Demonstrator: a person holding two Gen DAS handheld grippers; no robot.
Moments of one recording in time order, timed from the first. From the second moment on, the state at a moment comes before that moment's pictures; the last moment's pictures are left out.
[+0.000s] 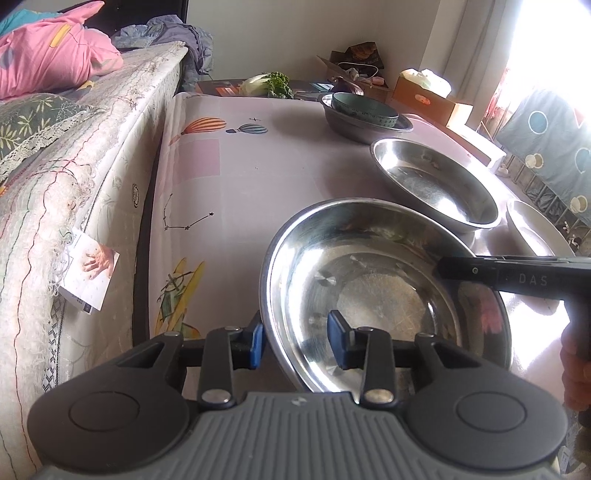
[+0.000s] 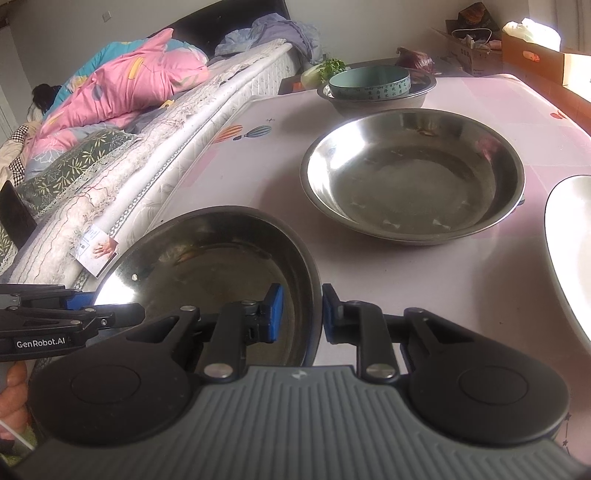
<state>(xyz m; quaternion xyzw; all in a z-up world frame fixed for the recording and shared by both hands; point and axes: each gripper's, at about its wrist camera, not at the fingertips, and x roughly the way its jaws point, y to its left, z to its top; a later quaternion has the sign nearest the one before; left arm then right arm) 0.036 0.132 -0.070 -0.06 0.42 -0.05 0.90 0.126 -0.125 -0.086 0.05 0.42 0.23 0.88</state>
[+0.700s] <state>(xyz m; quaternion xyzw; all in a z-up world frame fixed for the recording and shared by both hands) 0.043 0.125 -0.073 -0.04 0.43 -0.06 0.90 0.121 -0.127 -0.090 0.04 0.42 0.23 0.88</state>
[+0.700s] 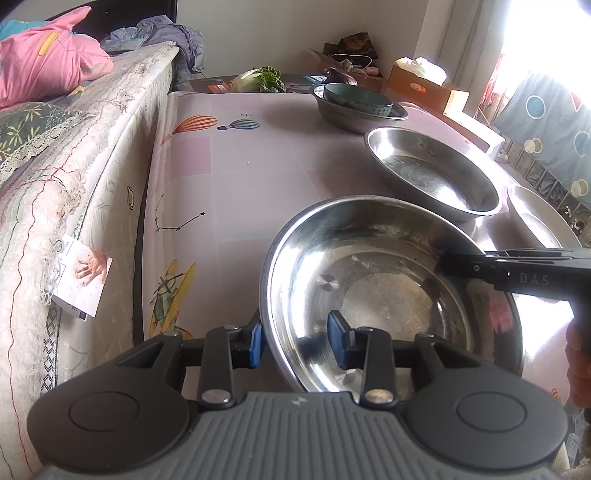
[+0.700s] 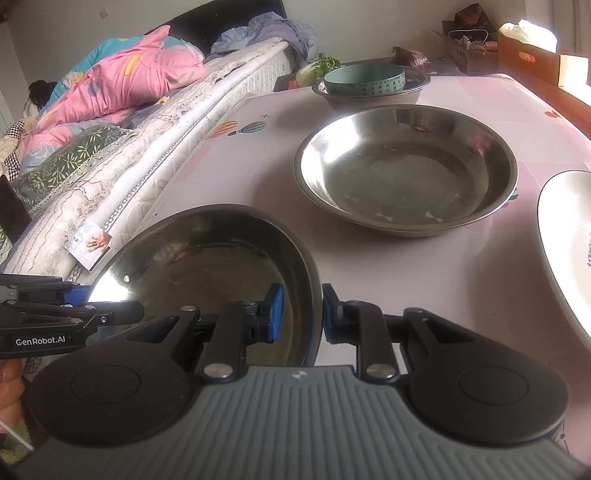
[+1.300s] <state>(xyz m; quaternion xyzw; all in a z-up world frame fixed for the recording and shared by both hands) 0.046 0.122 -0.073 -0.04 0.43 -0.05 0.90 0.122 -0.128 -0.092 0.05 0.42 0.22 0.88</state>
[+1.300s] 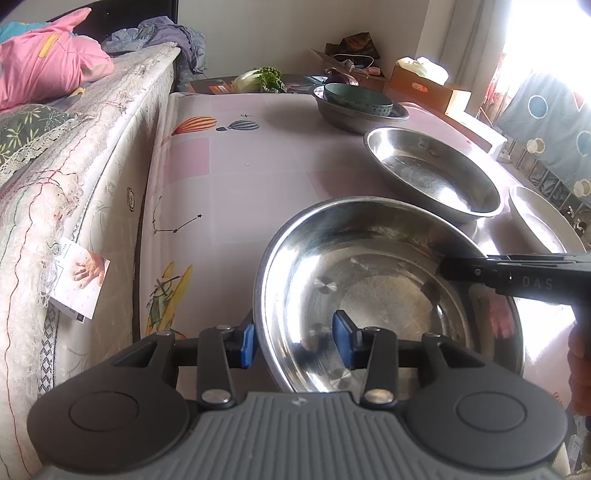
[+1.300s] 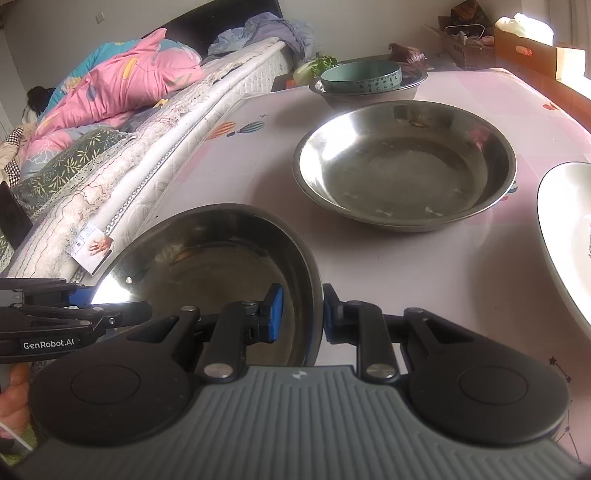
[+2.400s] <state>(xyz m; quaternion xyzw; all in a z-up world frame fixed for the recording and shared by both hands) 0.047 0.115 -0.073 -0.03 0.43 -0.04 0.90 0.123 -0.126 -0.092 0.06 0.42 0.22 0.88</state>
